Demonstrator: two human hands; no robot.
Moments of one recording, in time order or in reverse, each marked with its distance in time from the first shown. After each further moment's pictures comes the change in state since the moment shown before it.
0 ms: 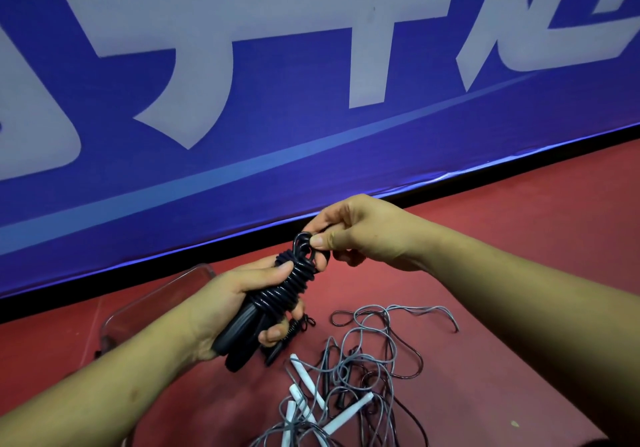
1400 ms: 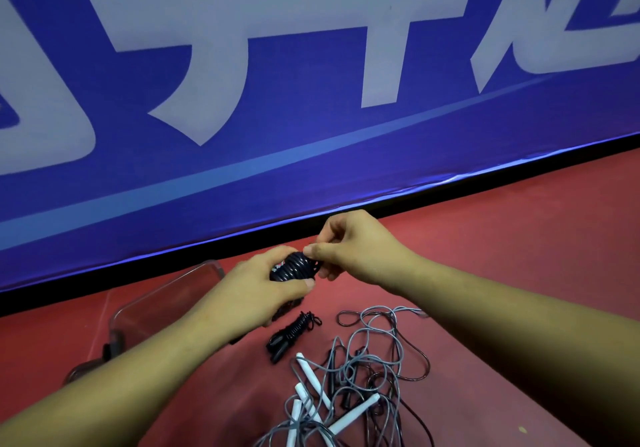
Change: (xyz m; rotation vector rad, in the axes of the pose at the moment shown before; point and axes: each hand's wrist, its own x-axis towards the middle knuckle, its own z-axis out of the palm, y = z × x) left_hand 0.000 0.005 0.006 0.734 0.368 0.158; right_hand 0.018 0.010 0.042 -0.046 0.276 0.010
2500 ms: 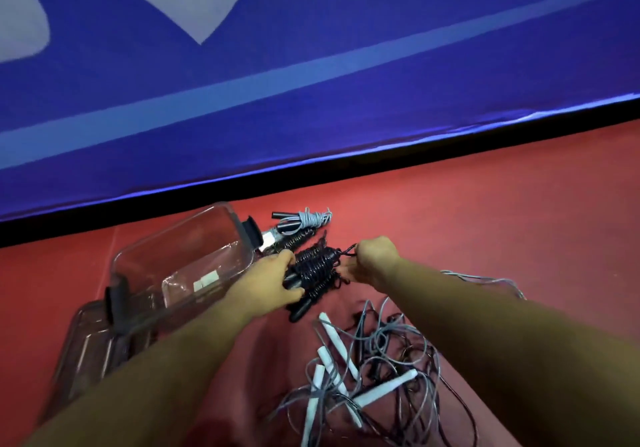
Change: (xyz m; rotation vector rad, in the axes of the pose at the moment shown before) left_hand 0.101 -0.224 0.063 0.493 -0.123 -0.131; right_hand 0.119 0.209 0.092 0.487 0.274 0.811
